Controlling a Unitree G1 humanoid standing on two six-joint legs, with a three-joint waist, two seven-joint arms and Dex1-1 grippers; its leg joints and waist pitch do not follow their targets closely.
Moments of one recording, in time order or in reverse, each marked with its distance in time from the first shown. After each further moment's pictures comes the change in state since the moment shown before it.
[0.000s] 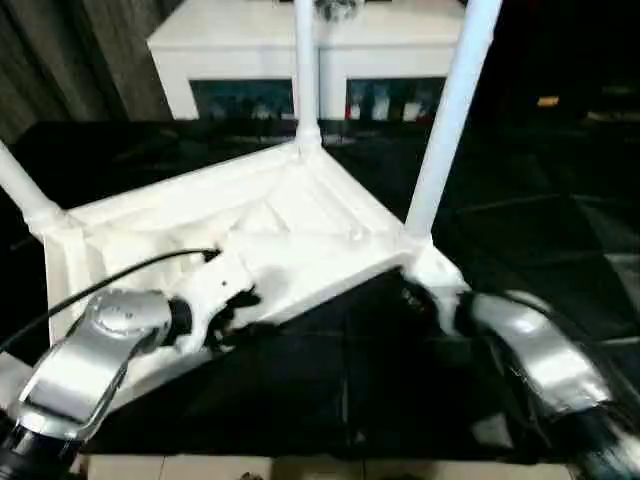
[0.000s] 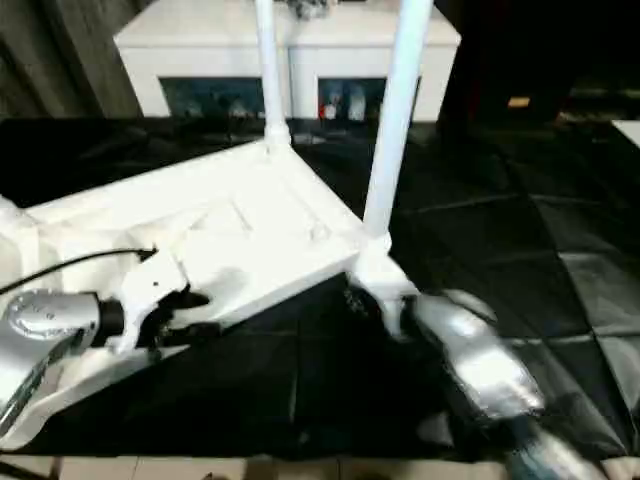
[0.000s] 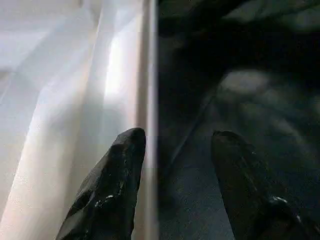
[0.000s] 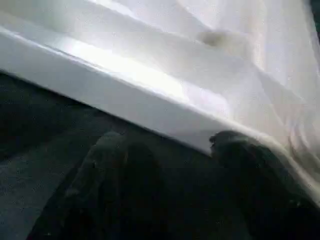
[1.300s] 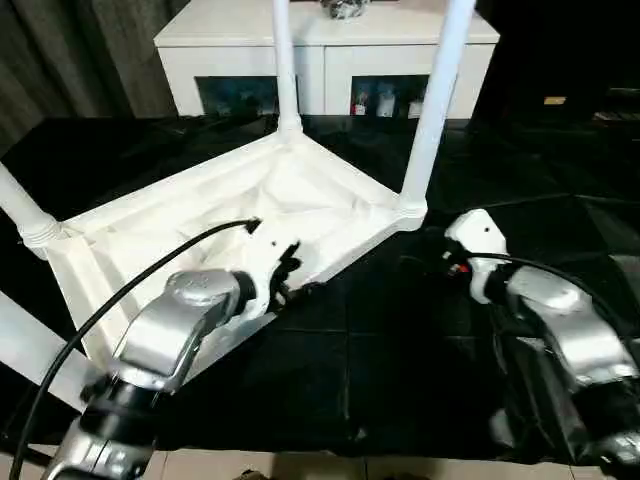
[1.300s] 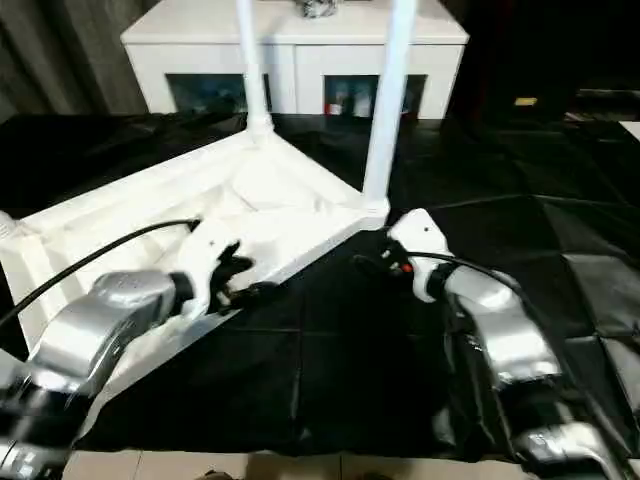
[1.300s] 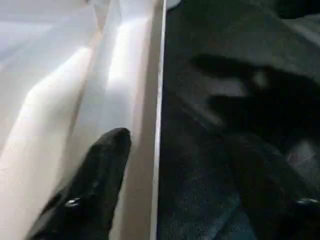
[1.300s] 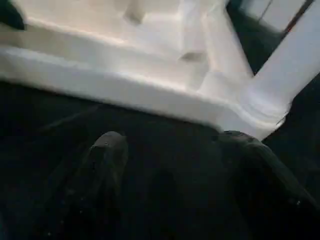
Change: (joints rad) left arm -0.213 -0.276 -0.052 0.322 0.045 0.105 0.249; right arm 0.176 -0.186 -0.132 -0.333 0.149 0.032 0.113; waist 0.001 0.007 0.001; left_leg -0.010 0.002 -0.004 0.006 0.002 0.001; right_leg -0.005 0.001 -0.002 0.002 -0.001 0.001
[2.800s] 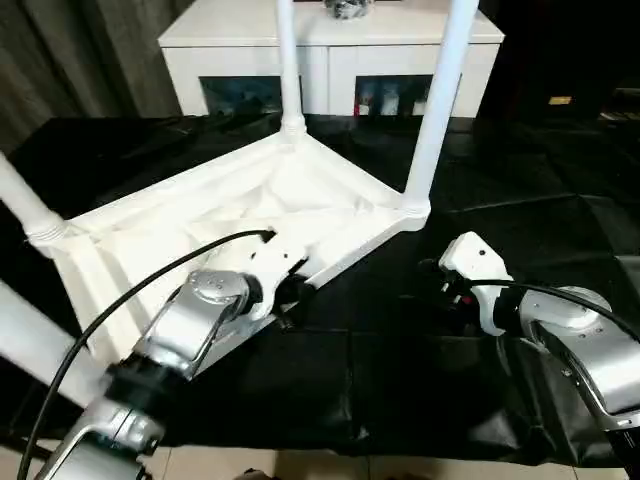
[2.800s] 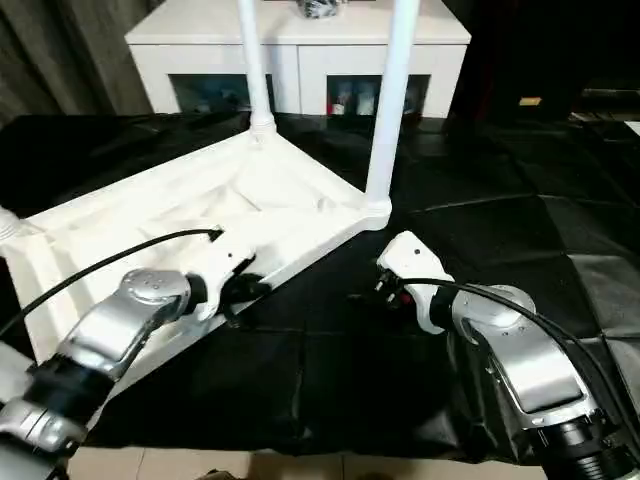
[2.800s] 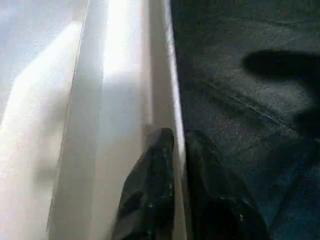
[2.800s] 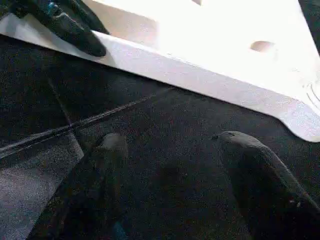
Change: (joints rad) left arm -0.087 -0.010 -0.088 0.380 0.103 -0.436 -0.069; right arm 0.096 -0.073 0.036 -0.335 0.013 0.277 0.070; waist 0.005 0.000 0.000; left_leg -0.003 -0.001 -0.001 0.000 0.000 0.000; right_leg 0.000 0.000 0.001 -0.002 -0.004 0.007
